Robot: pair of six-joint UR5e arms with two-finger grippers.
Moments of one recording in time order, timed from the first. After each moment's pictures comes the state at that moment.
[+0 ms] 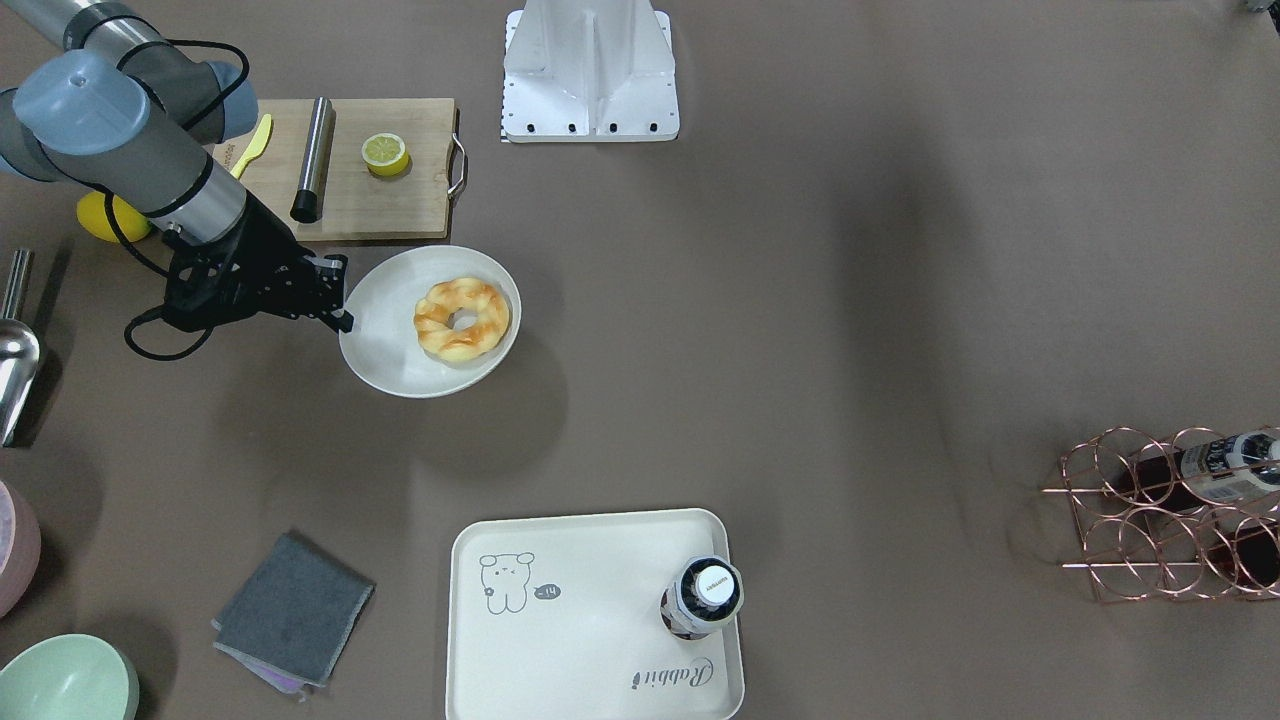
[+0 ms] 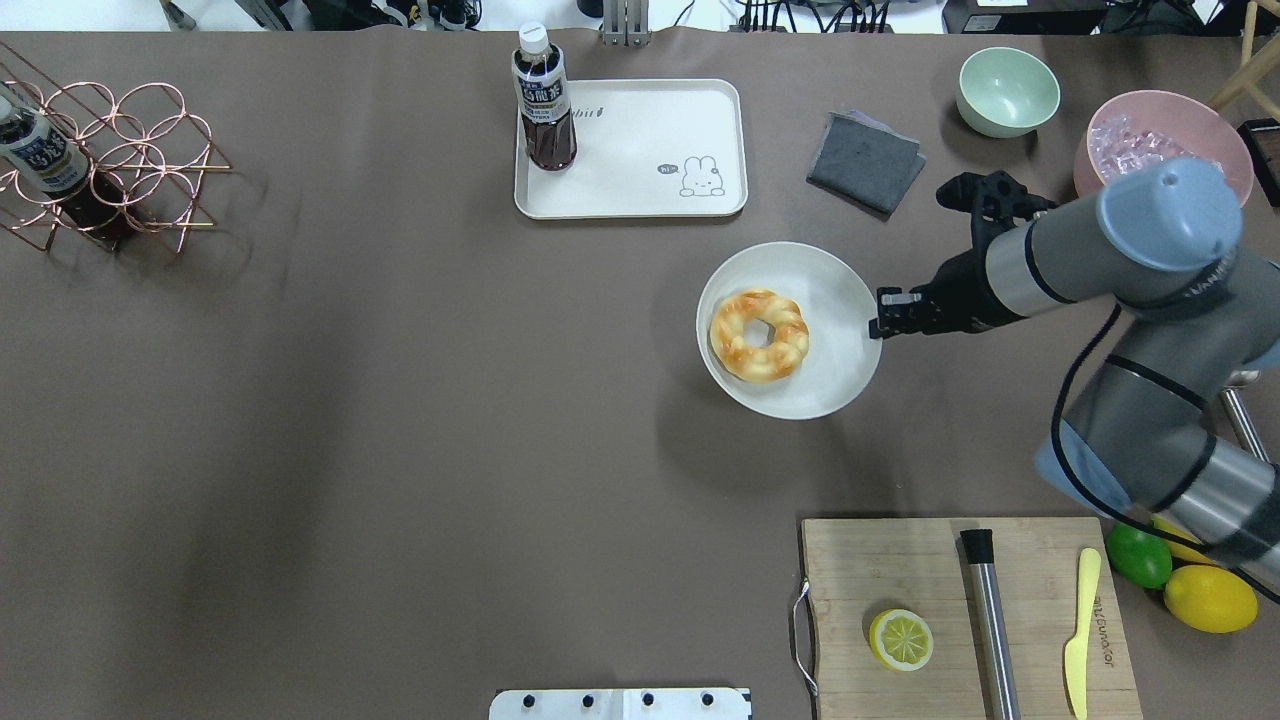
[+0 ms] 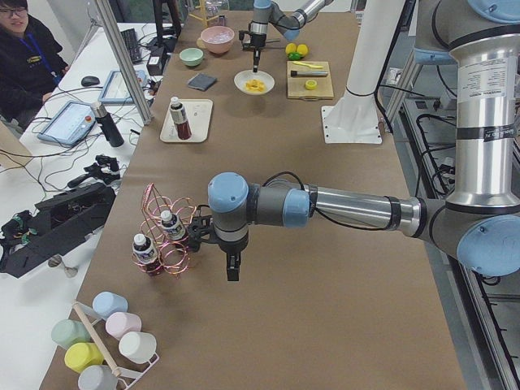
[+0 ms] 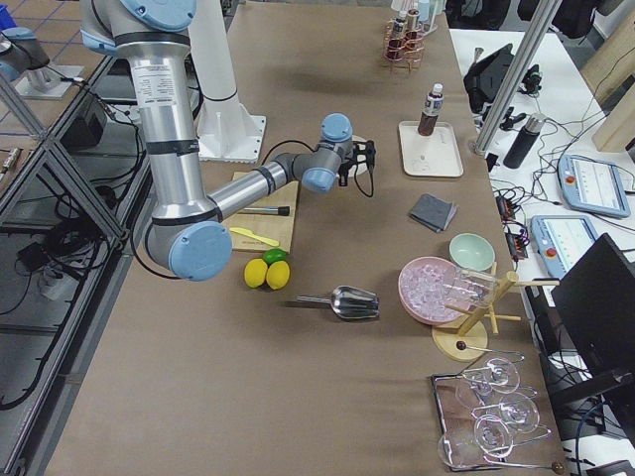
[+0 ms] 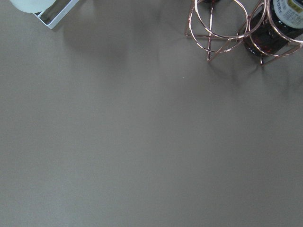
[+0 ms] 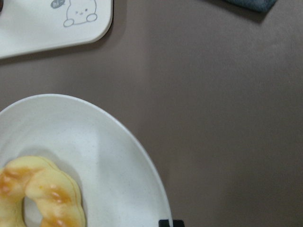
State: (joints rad) left arm -1.56 -1.49 -1.78 -1.51 -2.32 -0.10; right arm 0.78 -1.35 1.77 -0.96 2.13 1.17
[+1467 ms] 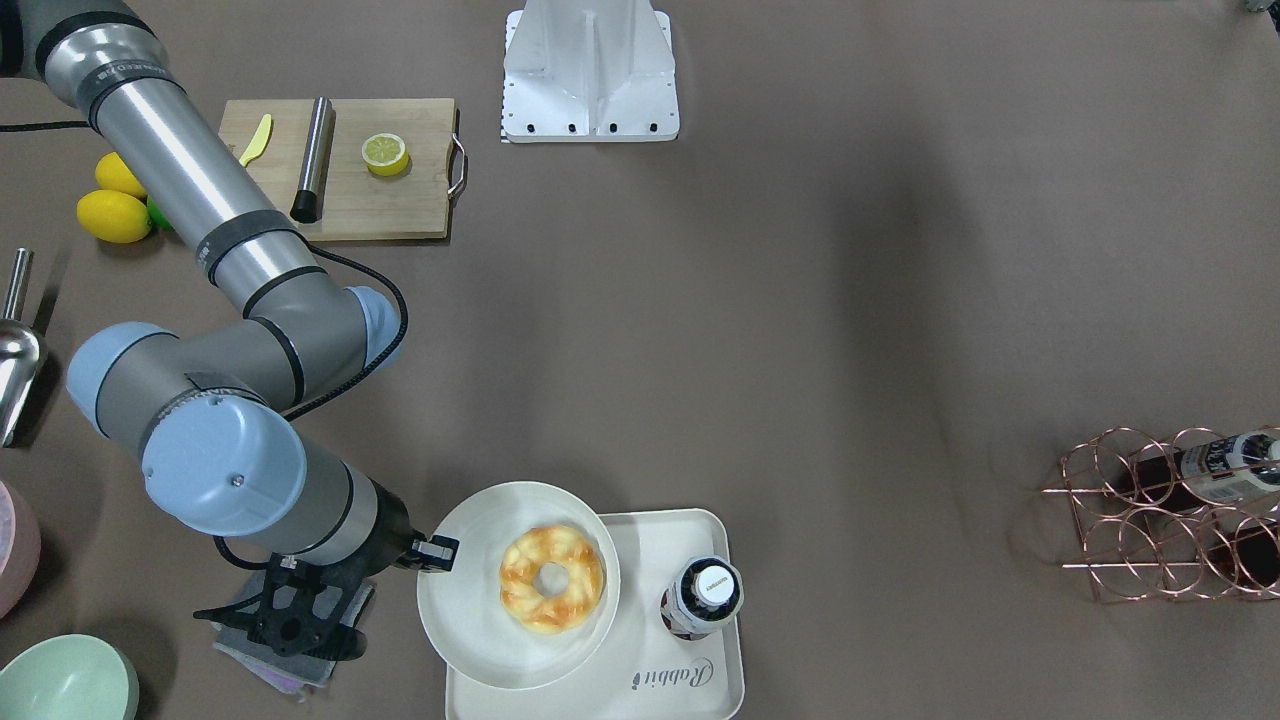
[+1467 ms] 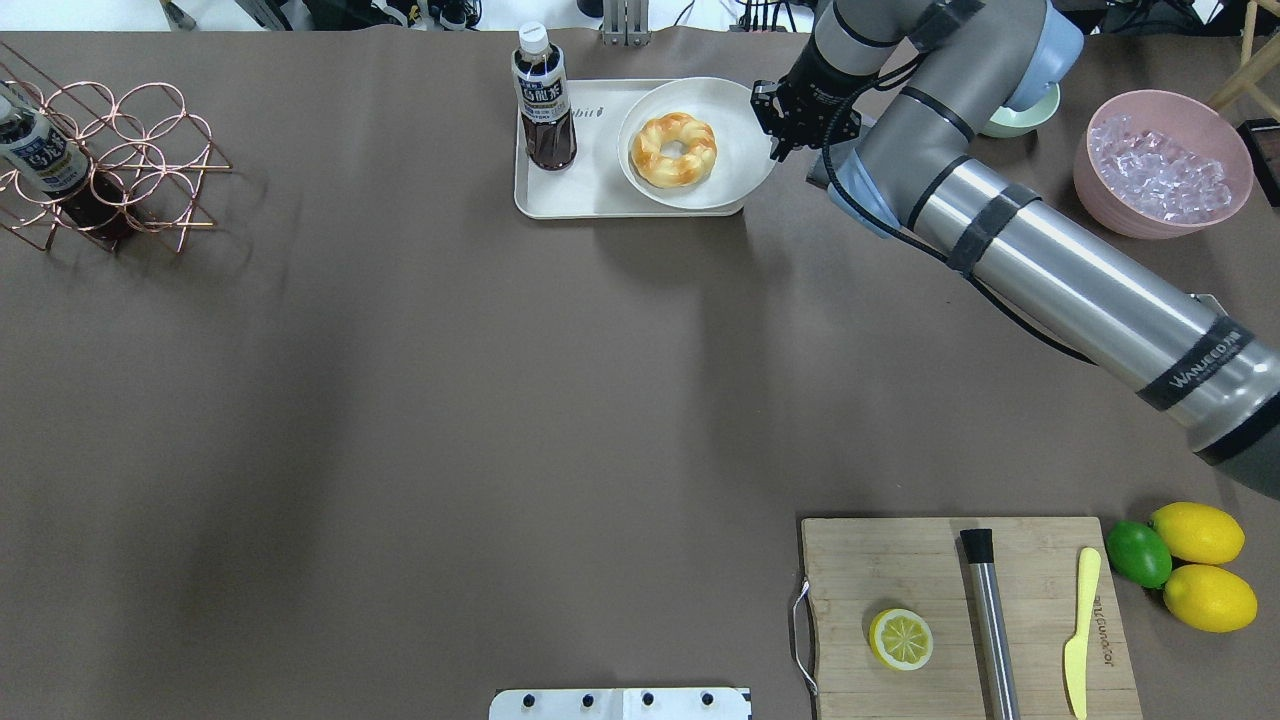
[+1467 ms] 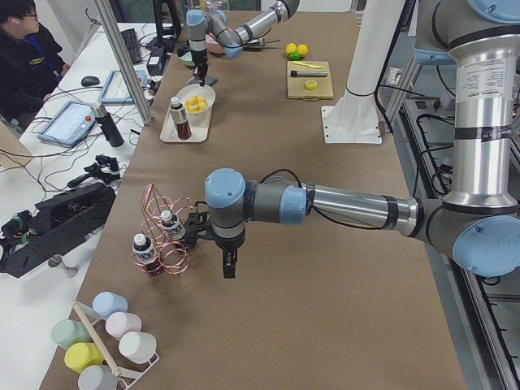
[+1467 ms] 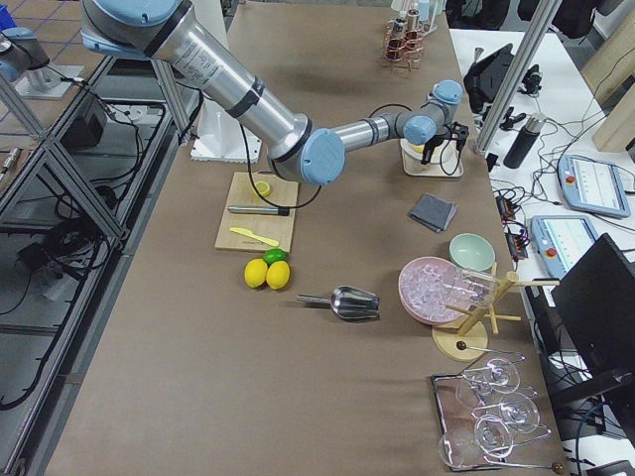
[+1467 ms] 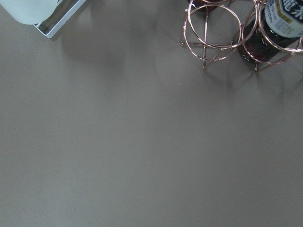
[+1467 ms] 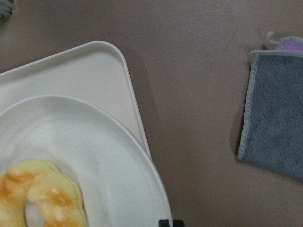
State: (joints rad) left arm -1.56 -1.50 -1.78 -1.51 -2.31 -0.10; right arm 0.94 -0.59 0.86 -1.14 2.23 1.16
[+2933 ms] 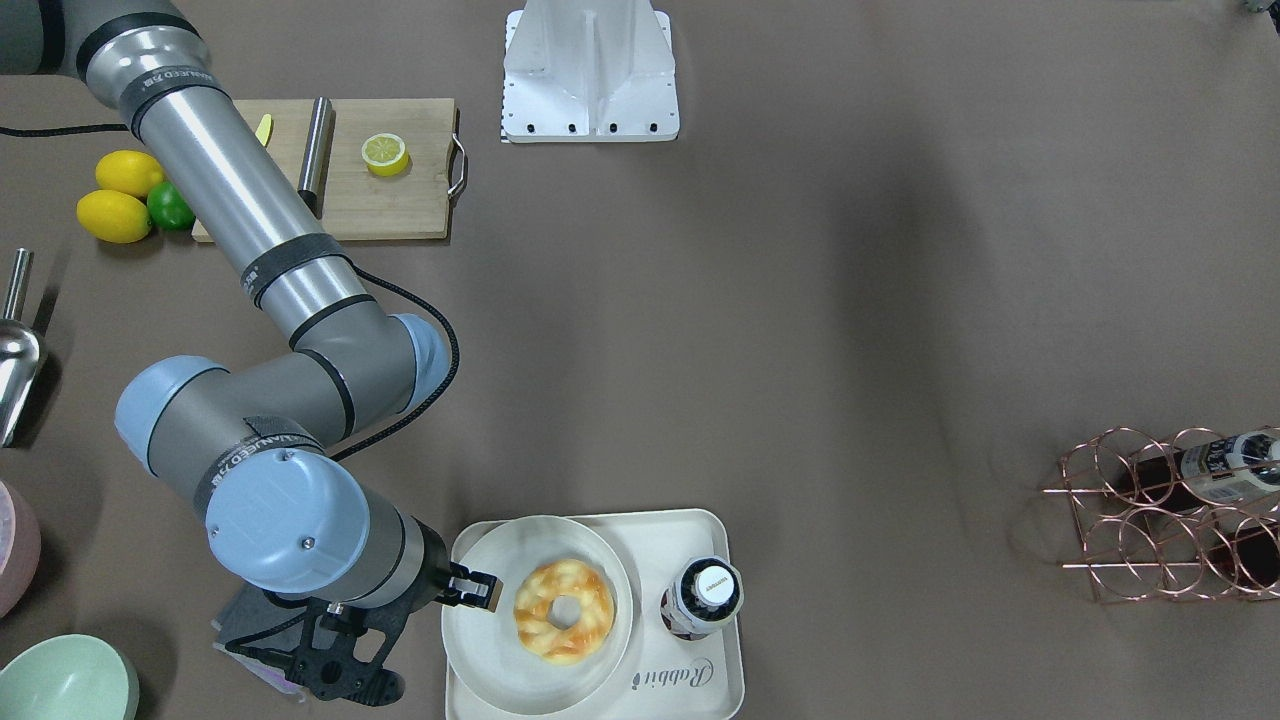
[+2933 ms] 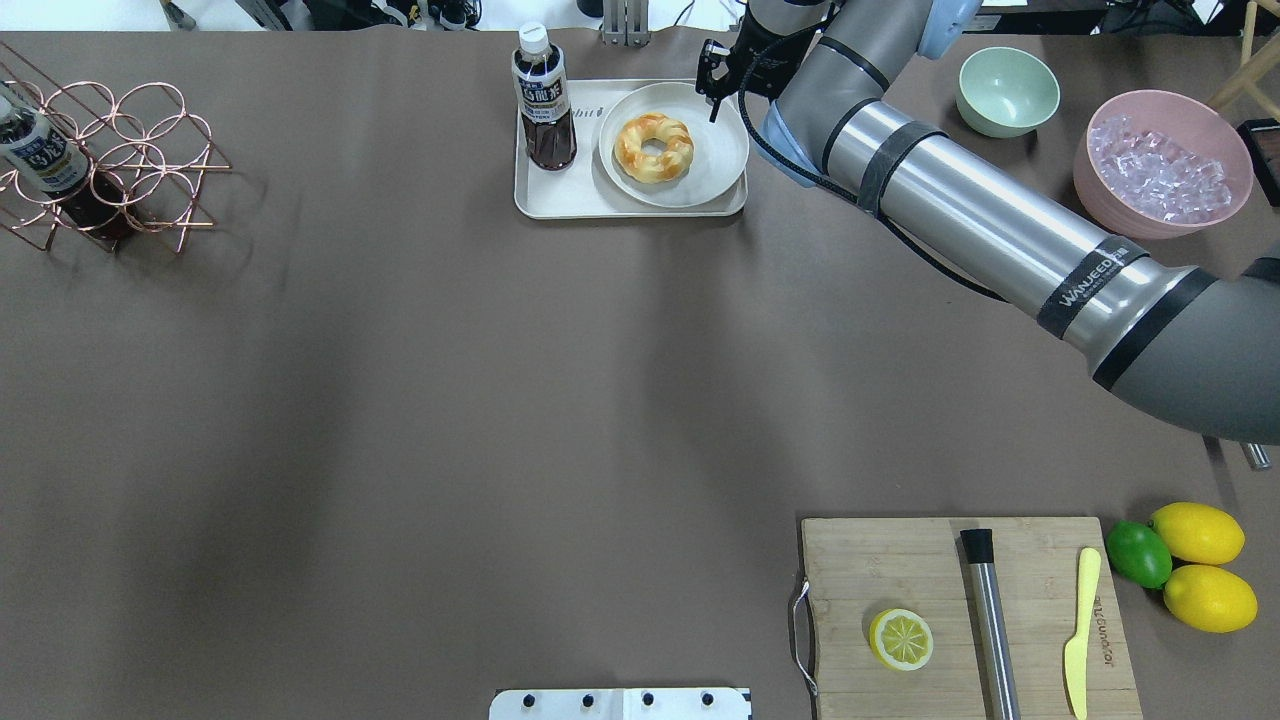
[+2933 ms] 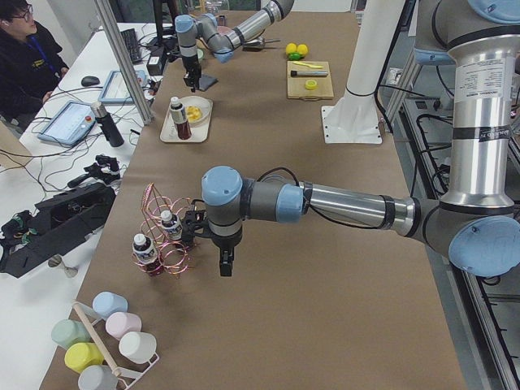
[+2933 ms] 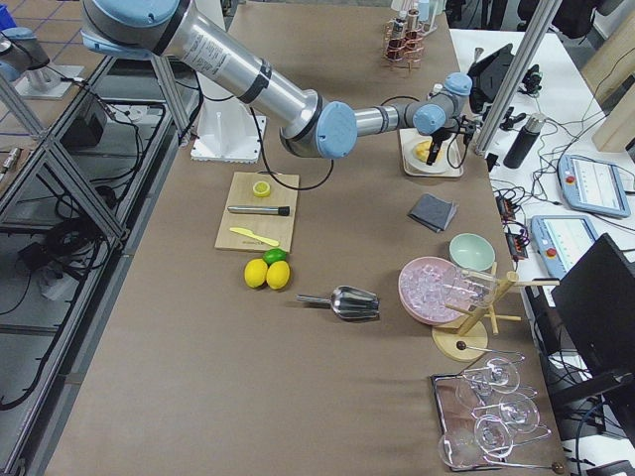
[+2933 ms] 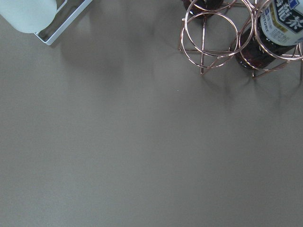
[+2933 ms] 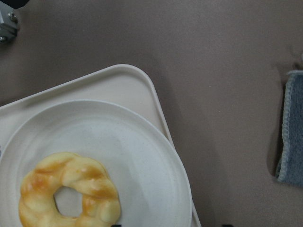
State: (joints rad) left arm -1.56 -1.52 -1.78 -1.50 -2.31 -0.10; right arm 0.93 -0.44 0.65 -1.14 2.22 1.17
